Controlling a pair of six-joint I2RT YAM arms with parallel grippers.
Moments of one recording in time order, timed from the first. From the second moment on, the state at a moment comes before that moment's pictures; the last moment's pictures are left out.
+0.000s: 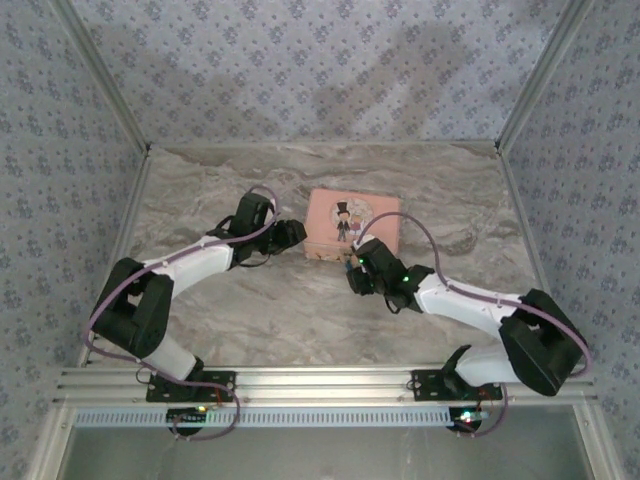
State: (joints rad) left arm -0.51 1.56 0.89 -0.07 0.35 -0.85; right arm 0.78 1.34 0.66 -0.22 0.19 0.29
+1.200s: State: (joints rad) left arm -0.50 1.60 0.96 -0.09 0.35 -0.83; right arm 0.81 1.56 0.73 -0.17 0.24 0.21
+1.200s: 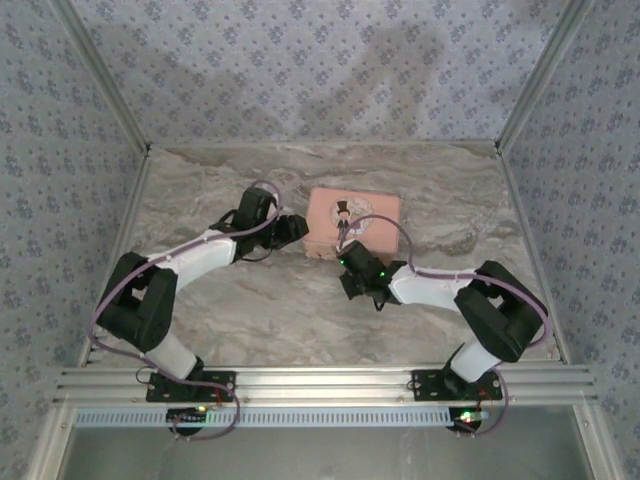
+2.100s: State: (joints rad) left arm -0.47 1.76 1.03 -0.03 0.42 -0.80; right arm 0.88 1.55 0.86 -0.37 0.28 -0.27
